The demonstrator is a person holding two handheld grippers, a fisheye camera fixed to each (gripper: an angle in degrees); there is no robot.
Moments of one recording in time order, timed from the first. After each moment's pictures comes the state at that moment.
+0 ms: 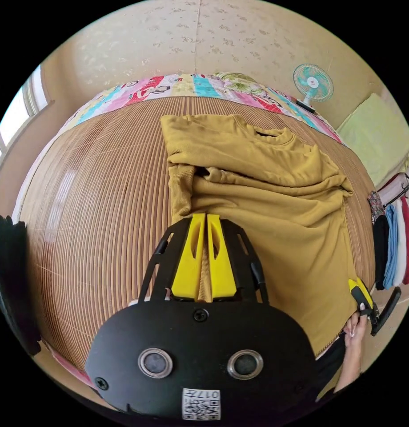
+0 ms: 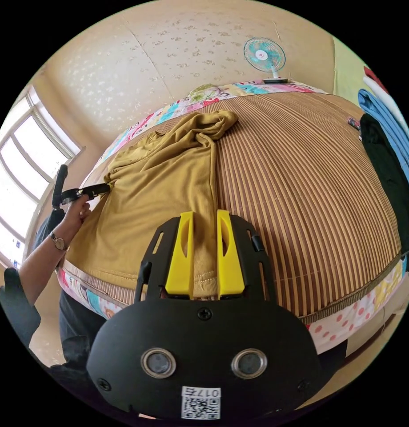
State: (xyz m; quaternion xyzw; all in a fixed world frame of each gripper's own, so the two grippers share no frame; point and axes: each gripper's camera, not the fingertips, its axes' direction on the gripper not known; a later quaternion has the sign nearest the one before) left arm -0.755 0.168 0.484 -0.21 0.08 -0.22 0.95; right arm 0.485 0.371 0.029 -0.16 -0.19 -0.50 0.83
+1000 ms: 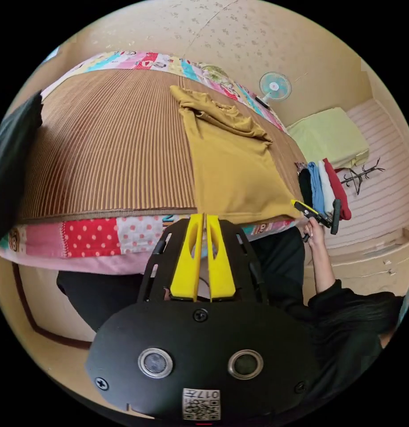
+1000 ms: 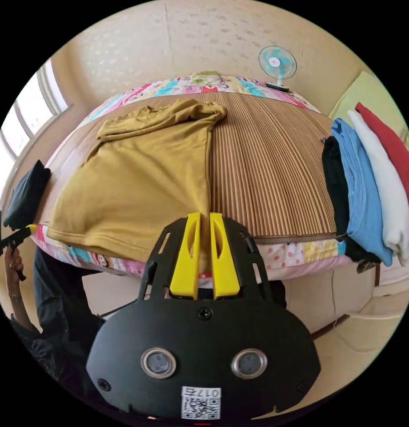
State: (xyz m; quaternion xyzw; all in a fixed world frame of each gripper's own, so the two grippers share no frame) left arm -0.801 0.259 0.198 -0.22 0.23 -0.27 0.91; right arm 0.557 0.334 0.006 -0.13 -0.03 -0.56 0.81
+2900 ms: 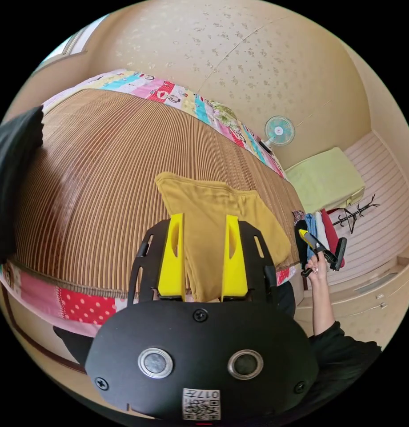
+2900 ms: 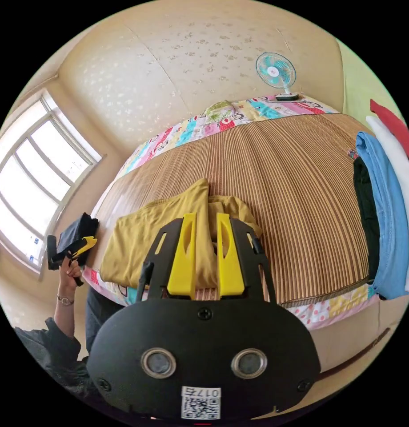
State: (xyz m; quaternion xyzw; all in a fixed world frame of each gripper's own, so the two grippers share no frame) left arm -0.839 0.153 0.257 -0.12 0.23 -0.35 0.90; right arm 0.479 0.295 0.009 -0.15 -0.21 -0.53 0.81
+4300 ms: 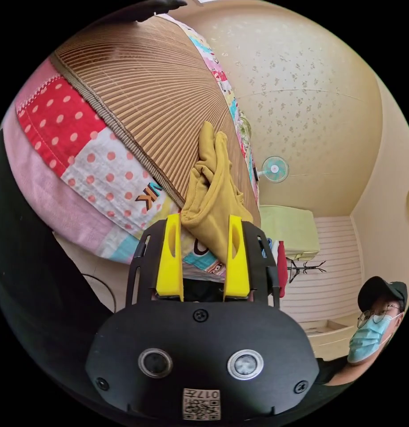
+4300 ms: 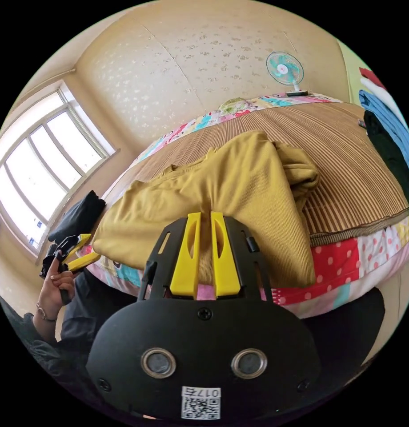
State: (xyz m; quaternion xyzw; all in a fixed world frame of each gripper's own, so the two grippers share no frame) left arm -0.809 0.328 0.288 -0.09 0.33 -0.57 0.75; right arm 0.578 0.390 0.004 -0.09 -0.30 -0.51 0.80
